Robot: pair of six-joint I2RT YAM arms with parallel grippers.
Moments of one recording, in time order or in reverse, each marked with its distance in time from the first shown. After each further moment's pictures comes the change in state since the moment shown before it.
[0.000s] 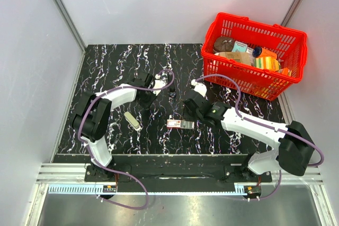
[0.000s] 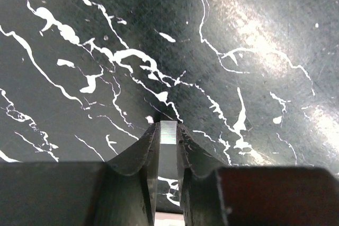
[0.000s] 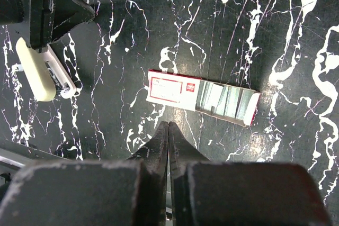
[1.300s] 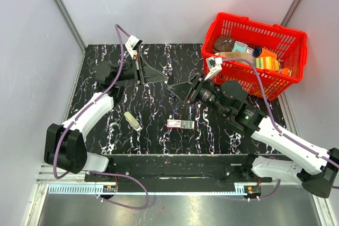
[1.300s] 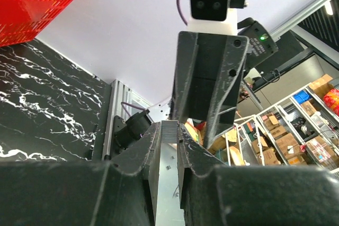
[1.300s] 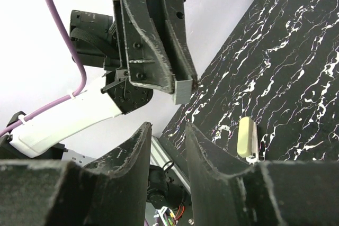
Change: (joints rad) left arm 0.124 -0.418 -0.111 1.380 1.084 -1.682; right arm -0.009 -0.334 0.069 0.475 -0.282 -0.084
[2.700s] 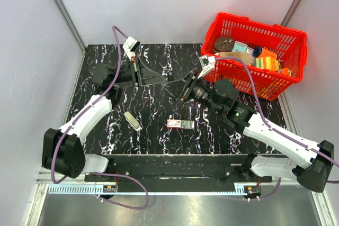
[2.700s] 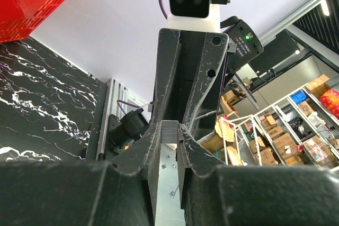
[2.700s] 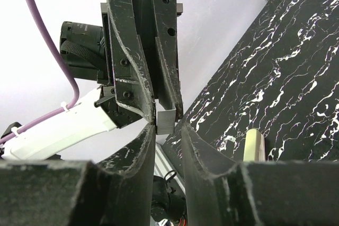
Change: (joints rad) left arm 0.001 -0.051 -0.024 0.012 0.005 -0.039; right arm 0.000 0.090 -0.011 0.143 -0.016 0.000
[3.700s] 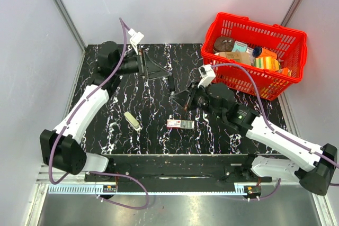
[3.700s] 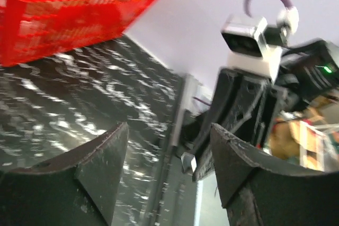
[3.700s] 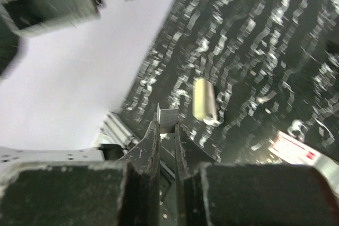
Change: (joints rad) left arm 0.001 0.019 0.218 -0.751 -0.080 0.640; right arm -0.001 -0.060 -0.043 -0.243 0.045 -0.018
